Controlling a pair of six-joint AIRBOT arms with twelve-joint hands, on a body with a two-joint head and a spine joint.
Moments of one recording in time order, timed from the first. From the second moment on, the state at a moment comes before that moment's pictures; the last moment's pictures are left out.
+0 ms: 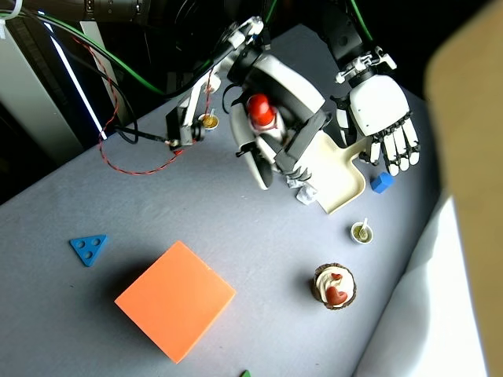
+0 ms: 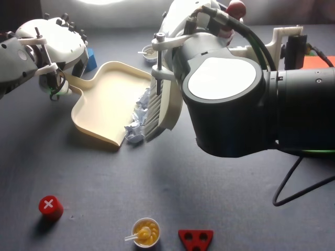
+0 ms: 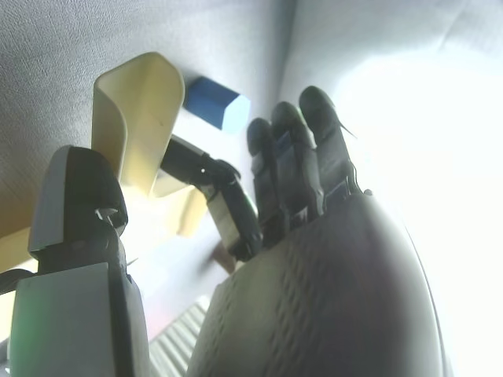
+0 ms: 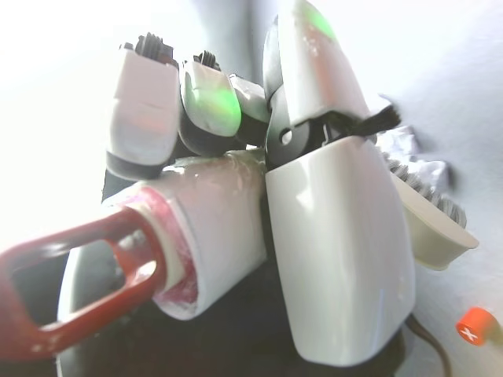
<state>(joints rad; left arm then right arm) 0.42 -1.24 1.55 -0.85 -0.28 2.02 -0.11 -1.59 1.08 -1.53 -1.15 -0.30</state>
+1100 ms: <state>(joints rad) 0.42 -1.24 1.55 -0.85 -0.29 2.02 -0.16 -1.67 1.20 -1.47 -1.17 -0.31</state>
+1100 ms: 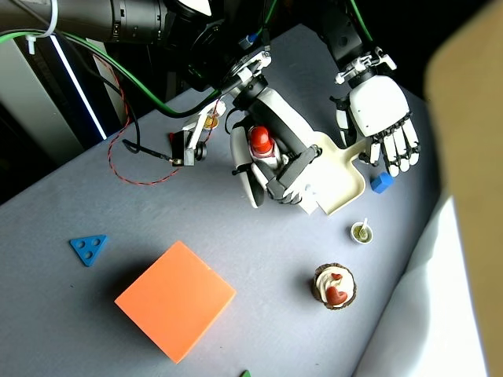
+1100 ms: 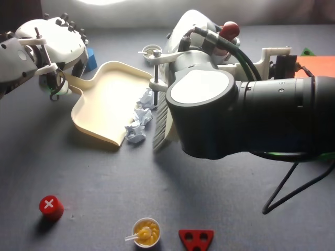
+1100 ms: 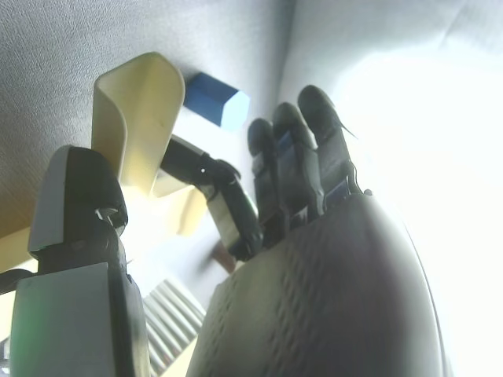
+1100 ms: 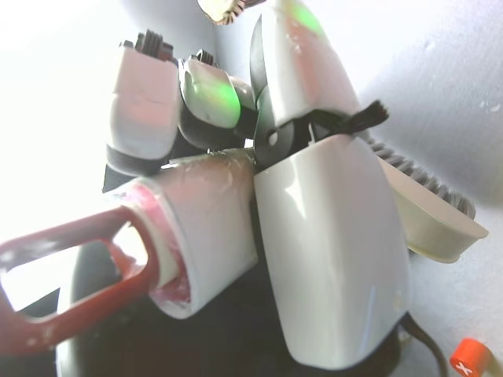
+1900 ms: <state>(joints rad) 0.42 -1.24 1.55 -0.86 -0.29 2.02 -0.17 -1.71 1.29 -1.43 -1.11 -0.19</state>
